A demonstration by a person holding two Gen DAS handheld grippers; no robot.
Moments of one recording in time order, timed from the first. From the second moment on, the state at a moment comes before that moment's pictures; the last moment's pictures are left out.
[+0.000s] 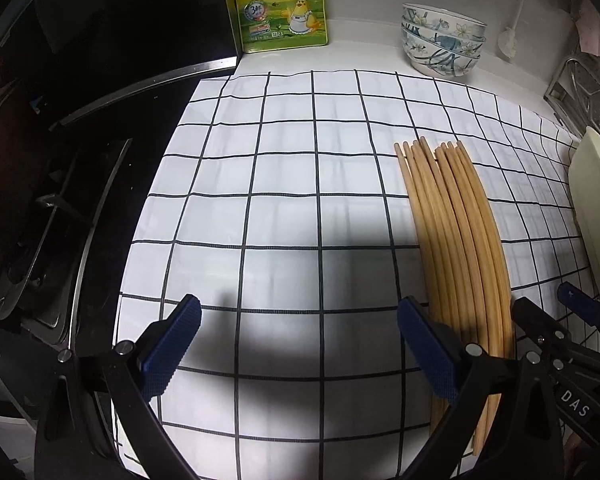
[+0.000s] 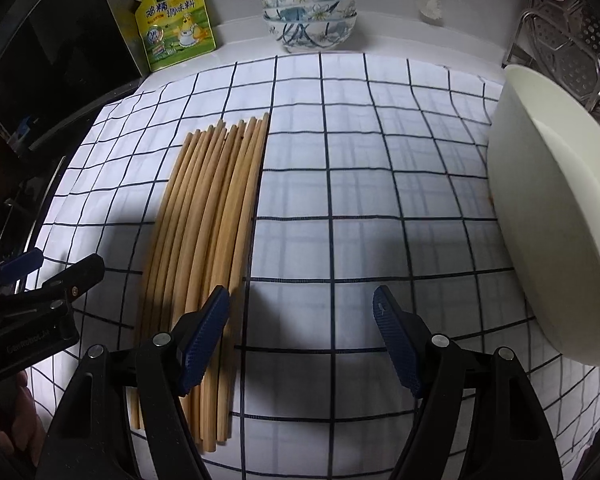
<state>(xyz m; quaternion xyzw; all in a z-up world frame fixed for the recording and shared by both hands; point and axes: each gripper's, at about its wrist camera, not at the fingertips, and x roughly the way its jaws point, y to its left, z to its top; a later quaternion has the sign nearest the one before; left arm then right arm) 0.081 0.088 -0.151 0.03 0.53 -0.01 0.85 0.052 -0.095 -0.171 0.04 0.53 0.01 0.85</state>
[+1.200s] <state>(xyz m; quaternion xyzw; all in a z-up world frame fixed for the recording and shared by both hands) 0.080 0.073 -0.157 0.03 0.54 -0.04 0.84 0.043 -0.113 -0.173 0.03 0.53 -0.02 0.85</state>
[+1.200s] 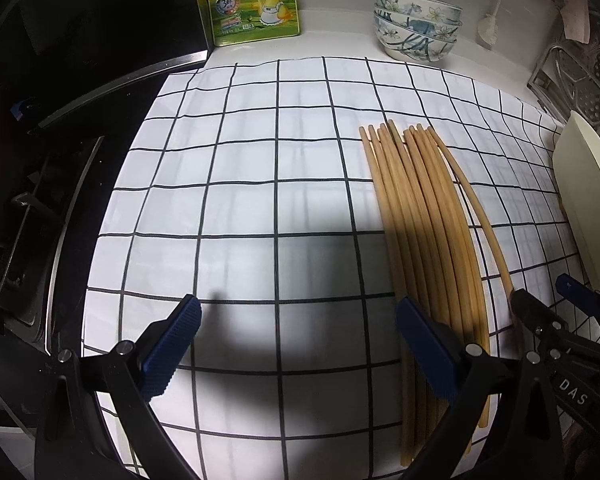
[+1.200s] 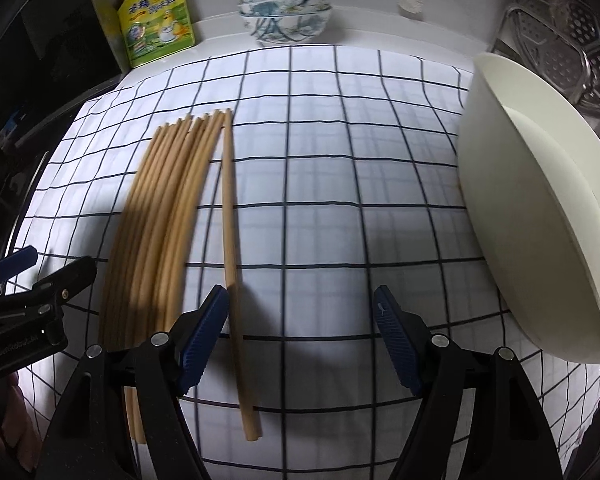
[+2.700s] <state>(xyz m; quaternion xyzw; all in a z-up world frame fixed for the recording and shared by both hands) 0.096 0.056 -0.160 0.03 0.54 -0.07 0.84 0.071 -0.097 -0.173 0.03 0.52 0.05 0.85</state>
